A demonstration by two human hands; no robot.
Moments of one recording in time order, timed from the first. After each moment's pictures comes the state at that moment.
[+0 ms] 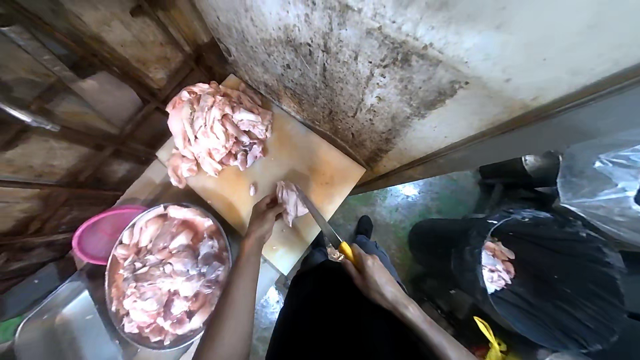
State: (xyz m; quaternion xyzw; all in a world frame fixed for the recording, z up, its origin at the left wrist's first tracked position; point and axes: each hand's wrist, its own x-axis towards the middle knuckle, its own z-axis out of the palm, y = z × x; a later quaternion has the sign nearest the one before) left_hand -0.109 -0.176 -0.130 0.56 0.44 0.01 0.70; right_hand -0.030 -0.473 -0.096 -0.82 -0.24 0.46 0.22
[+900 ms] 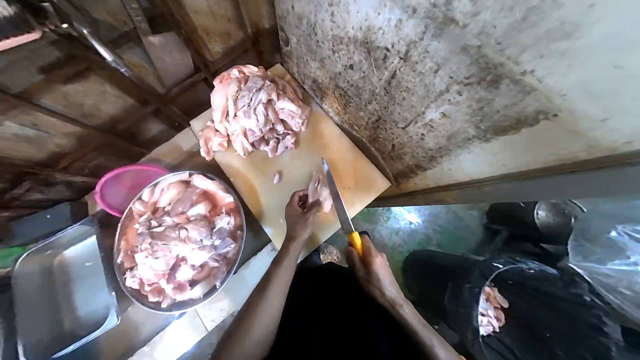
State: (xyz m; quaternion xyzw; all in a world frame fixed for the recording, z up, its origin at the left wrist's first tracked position) left_hand -0.104 -0.234 -0.128 0.60 0.47 0.15 0.63; right_hand -0.032 -0.438 -0.097 -0.85 -0.31 0.32 0.29
